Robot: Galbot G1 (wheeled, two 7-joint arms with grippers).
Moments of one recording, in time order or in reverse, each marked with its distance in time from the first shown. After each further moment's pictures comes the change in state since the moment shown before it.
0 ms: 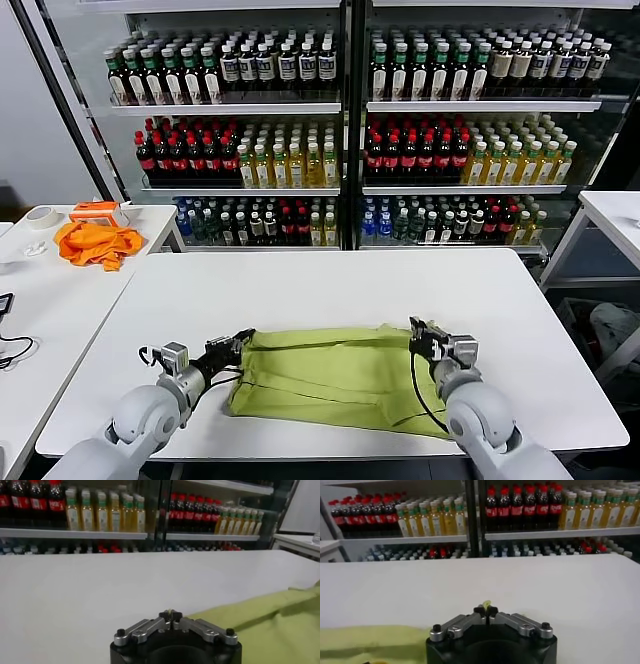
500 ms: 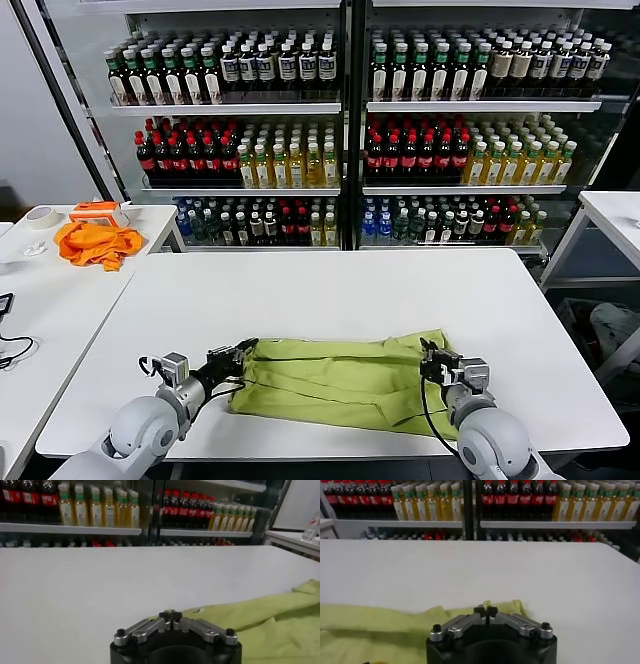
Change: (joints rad) left arm 0.042 0.015 -0.012 -0.044 -0.001 0.009 -0.001; right arm -0.086 -0.011 0.046 0.040 -0.011 -0.025 -0.007
